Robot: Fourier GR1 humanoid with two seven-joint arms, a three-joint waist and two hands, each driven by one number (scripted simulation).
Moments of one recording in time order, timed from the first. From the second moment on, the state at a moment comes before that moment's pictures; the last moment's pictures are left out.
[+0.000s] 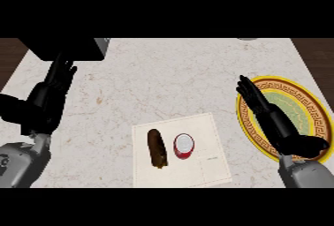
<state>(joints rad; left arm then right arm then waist) -0.30 0.52 -0.26 -1.59 0.37 0.40 0.10 -0.17 -0.35 0.23 -1.57 -0.20 0.06 -0.12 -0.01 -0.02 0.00</state>
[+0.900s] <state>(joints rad) -0.02 0.38 -0.36 -1.44 0.43 0.33 0.13 0.14 -0.22 0.14 -1.91 0.35 -0.70 0.07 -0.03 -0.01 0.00</state>
